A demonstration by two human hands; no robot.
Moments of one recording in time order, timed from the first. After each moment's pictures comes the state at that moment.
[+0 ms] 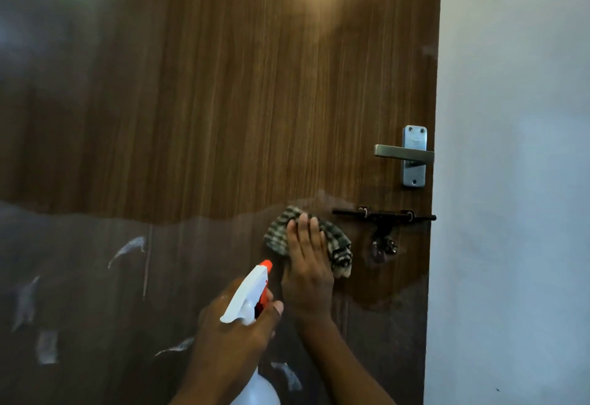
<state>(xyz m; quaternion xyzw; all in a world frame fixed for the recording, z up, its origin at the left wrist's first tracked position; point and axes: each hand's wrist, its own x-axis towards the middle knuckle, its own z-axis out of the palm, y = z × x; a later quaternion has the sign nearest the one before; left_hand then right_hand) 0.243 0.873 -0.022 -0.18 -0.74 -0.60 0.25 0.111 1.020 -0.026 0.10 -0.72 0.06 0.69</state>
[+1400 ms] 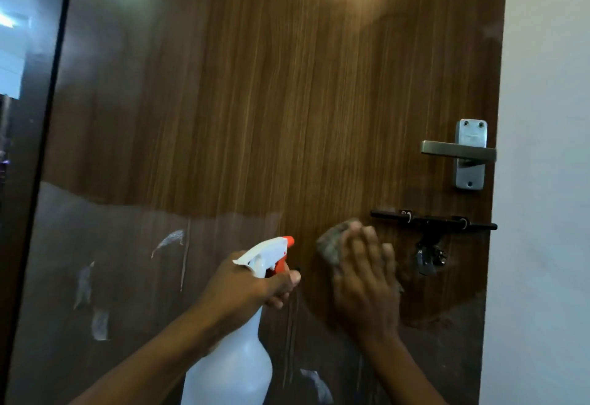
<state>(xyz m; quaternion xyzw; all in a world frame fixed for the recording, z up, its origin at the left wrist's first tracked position) 0.227 0.837 0.023 -0.22 -0.75 -0.61 0.14 0.132 1.099 -0.056 0.12 -0.75 -0.04 0.64</state>
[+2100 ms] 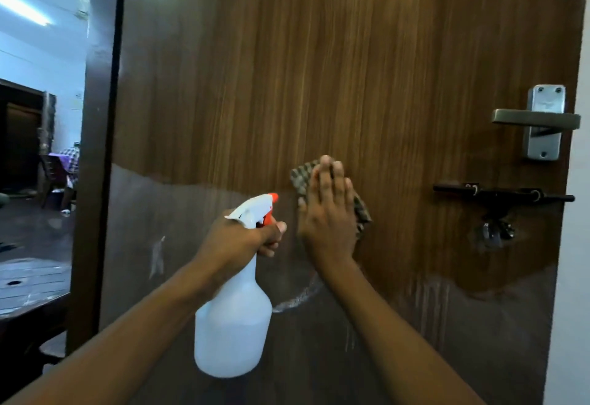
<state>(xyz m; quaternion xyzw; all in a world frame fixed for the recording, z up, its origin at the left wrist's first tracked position) 0.205 0.741 0.023 -0.17 -0.77 -0.58 0.23 0.089 0.900 0.014 0.12 -0.75 0.04 0.65</state>
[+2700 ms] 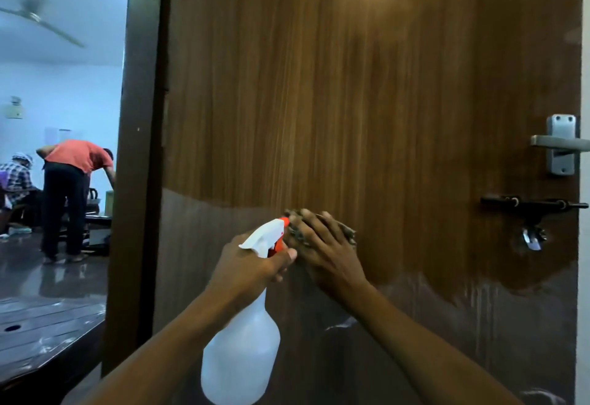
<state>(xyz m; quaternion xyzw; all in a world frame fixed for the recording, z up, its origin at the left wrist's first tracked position) 0.192 0.599 0.012 -0.21 -0.77 -0.56 0.22 0.075 0.809 -0.019 0.25 -0.72 -0.19 0.62</state>
